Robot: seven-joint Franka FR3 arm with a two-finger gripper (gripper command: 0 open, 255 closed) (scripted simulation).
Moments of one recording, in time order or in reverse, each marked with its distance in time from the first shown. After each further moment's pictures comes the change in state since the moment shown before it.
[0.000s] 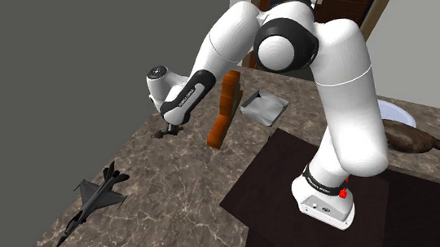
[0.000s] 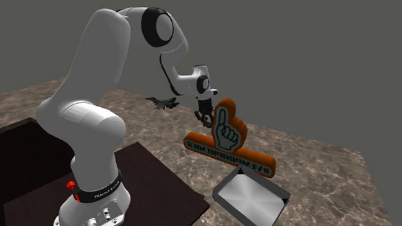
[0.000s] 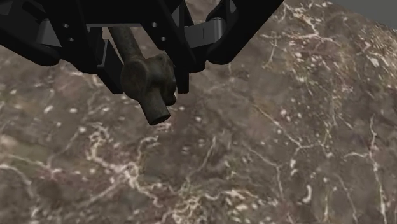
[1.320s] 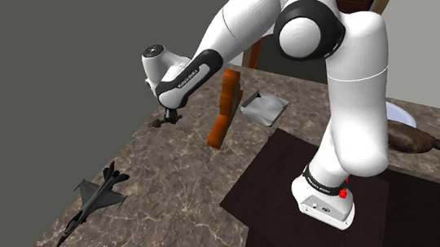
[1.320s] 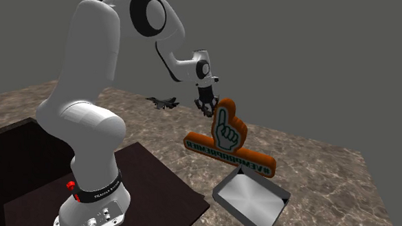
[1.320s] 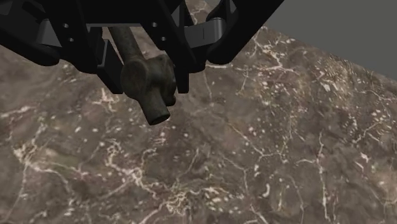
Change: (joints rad) arm 0.001 -0.143 0.005 -0.011 0.010 -0.130 -0.030
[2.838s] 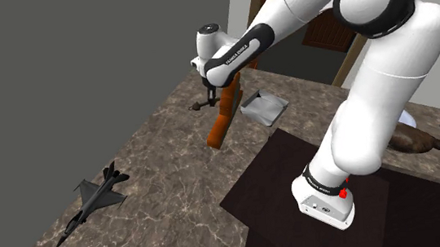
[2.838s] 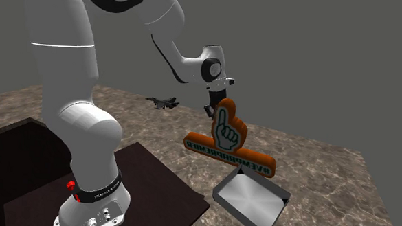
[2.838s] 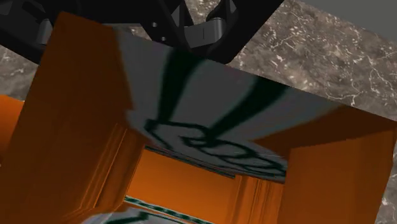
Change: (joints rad) arm -0.151 -0.356 -0.112 -0.396 -0.049 0.087 -0.225
